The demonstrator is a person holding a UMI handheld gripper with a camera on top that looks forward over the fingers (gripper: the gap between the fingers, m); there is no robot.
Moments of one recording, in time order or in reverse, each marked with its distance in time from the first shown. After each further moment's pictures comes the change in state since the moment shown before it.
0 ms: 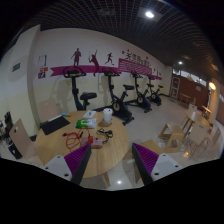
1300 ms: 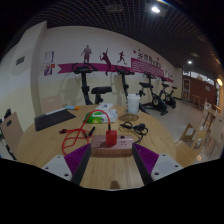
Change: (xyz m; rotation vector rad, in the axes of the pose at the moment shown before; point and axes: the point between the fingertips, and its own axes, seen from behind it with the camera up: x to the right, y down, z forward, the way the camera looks) arm -0.145 0.120 0.305 0.091 -0.125 0.014
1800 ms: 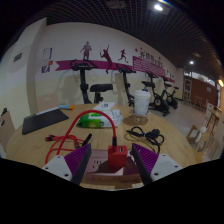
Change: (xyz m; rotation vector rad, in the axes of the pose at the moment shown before) arm -0.011 -0.003 0.133 0.001 0.002 -0.012
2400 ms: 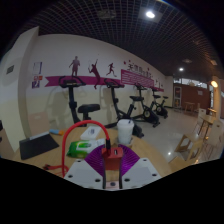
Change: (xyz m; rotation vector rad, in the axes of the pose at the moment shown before) arm 0.059 -0.125 -0.025 0.131 0.107 0.044
